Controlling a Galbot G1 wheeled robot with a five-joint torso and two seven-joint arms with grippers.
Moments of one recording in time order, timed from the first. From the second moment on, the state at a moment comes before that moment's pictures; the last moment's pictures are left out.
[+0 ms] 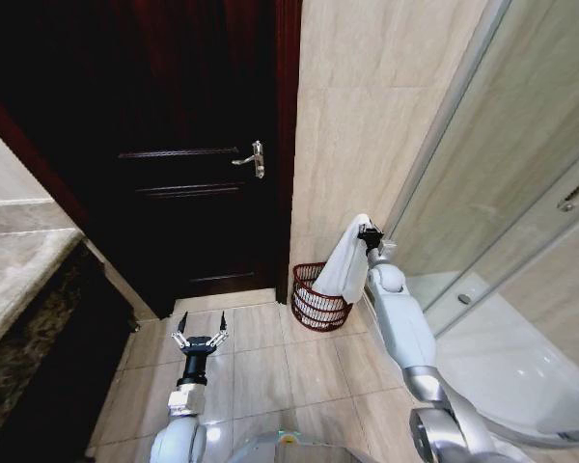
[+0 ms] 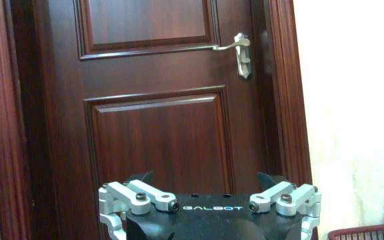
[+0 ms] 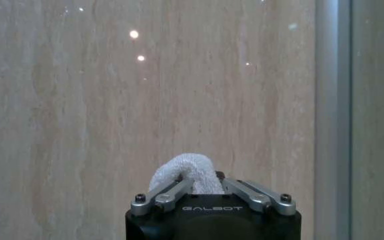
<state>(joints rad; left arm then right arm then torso) 1.71 -1.61 -0.65 -1.96 0.08 -0.41 -0.01 -0.59 1.38 0.46 1.23 0.19 0.05 -0.01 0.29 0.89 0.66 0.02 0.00</state>
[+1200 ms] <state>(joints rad) 1.71 -1.61 -0.65 -1.95 0.09 -0.42 0.00 -0.60 1.37 0.44 1.29 0.20 0.05 0.00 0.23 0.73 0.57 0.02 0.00</state>
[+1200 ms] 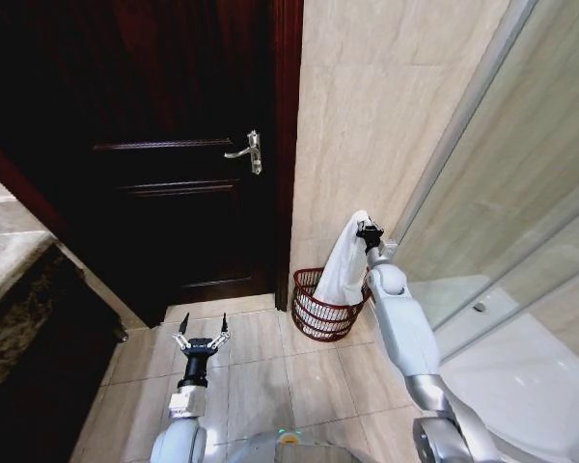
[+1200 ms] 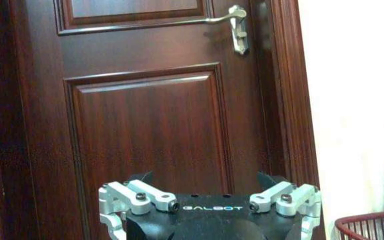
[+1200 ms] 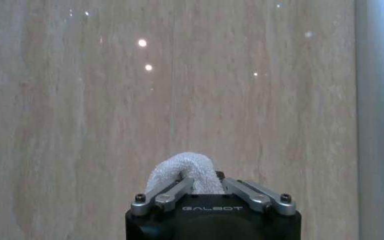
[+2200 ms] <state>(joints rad) 1.72 -1.61 -0.66 -1.96 0.08 -0.43 0.00 -0.62 1.40 0.45 1.10 0.21 0.09 -0.04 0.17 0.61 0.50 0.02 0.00</state>
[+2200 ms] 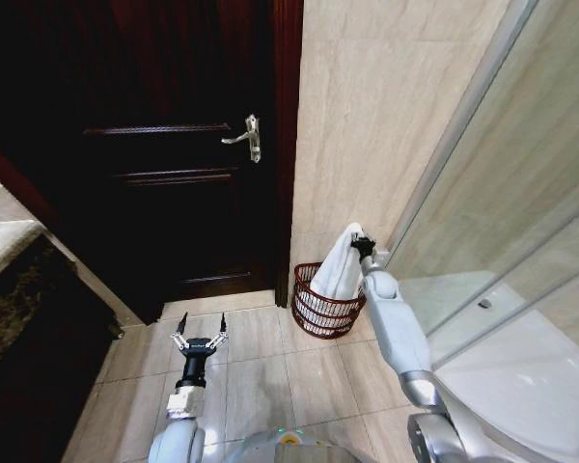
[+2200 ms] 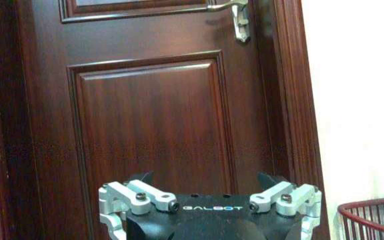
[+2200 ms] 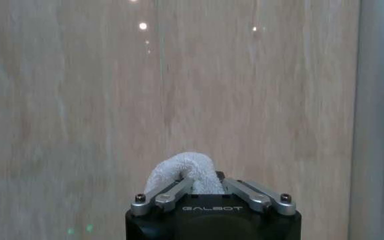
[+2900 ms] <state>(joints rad) 1.72 -1.61 -0.65 -1.96 0.08 -0.44 0.00 -0.74 1.36 0.49 1.33 0.45 -0.52 -0.02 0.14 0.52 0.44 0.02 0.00</state>
